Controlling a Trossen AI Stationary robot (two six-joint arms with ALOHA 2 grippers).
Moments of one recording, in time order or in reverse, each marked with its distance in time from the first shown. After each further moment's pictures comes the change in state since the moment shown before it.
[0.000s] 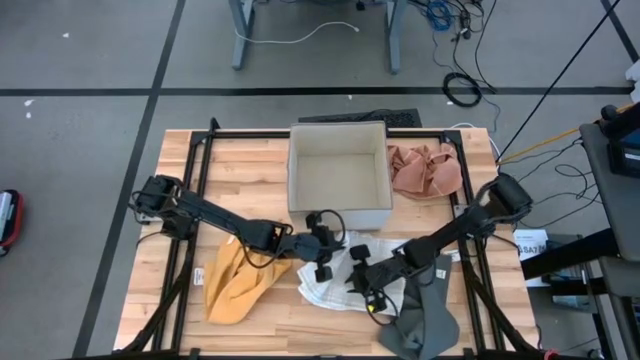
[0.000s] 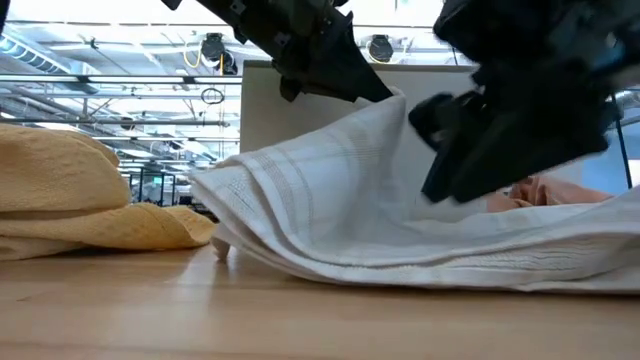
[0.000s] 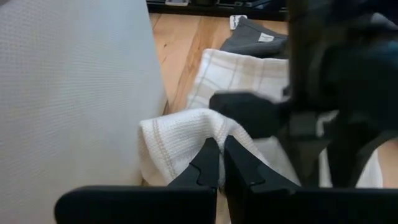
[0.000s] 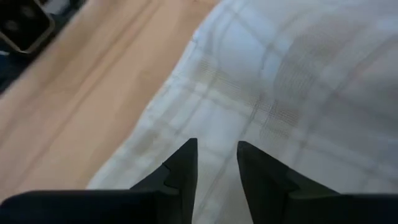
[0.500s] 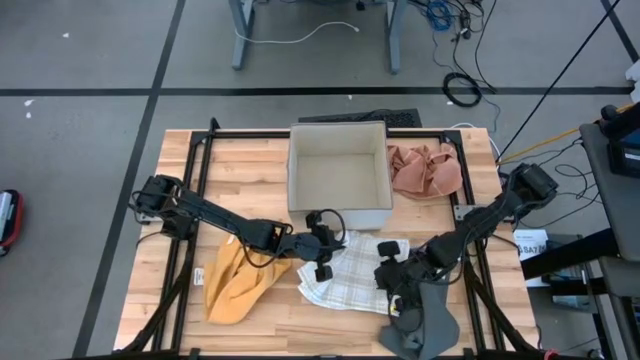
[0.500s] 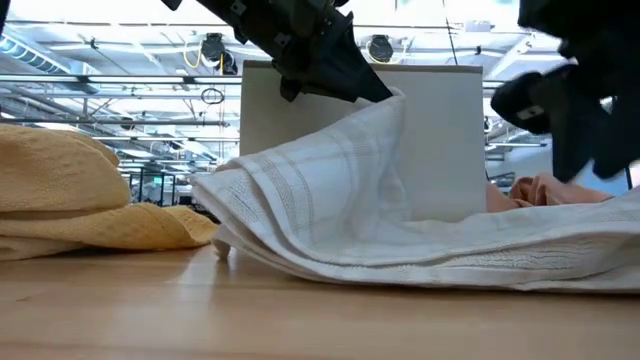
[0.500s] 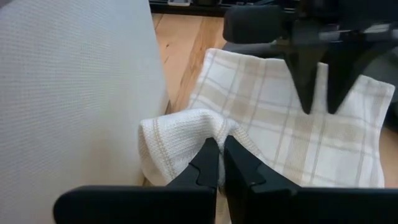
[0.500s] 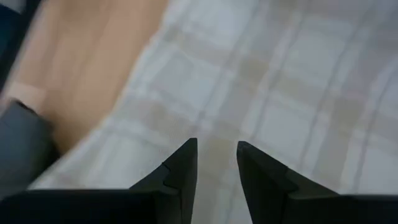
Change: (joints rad) left arm 0.002 0.000 0.000 0.000 -0.002 -0.001; right arm 0.111 -0.235 0.000 -0.511 0.032 0.234
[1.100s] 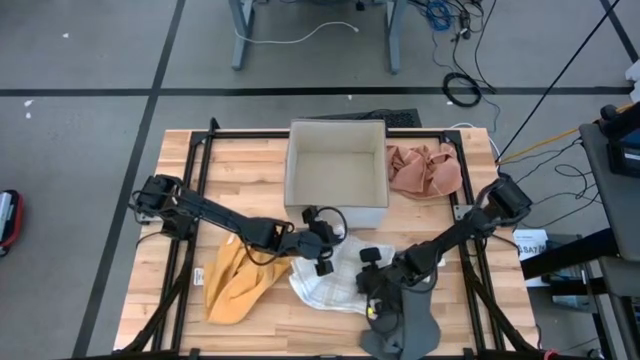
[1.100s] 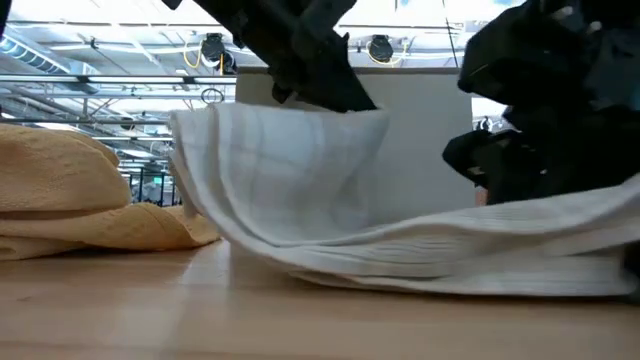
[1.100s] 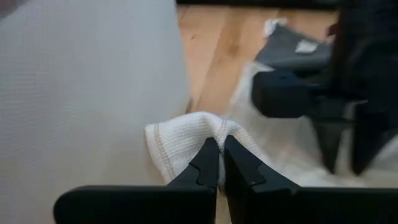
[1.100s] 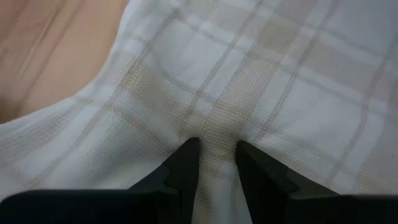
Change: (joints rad) left arm 0.014 0.000 0.017 -0.093 -0.082 -0.006; right arm -0.069 0.284 0.004 0.321 -0.001 -0.076
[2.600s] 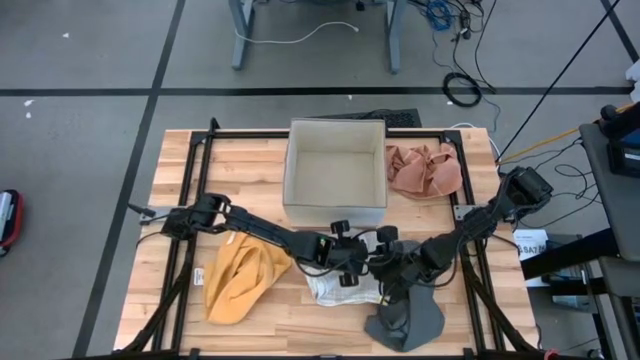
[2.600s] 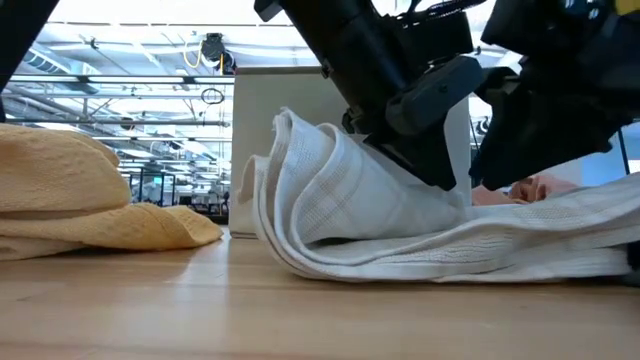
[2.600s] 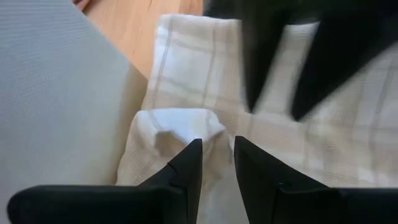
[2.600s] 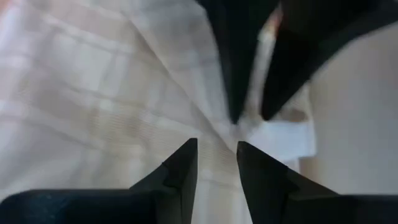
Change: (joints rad) left arm 0.002 0.417 0.518 -0.360 0.038 0.058; right arm 0.045 -0.227 -0.006 -0.333 0.416 -0.044
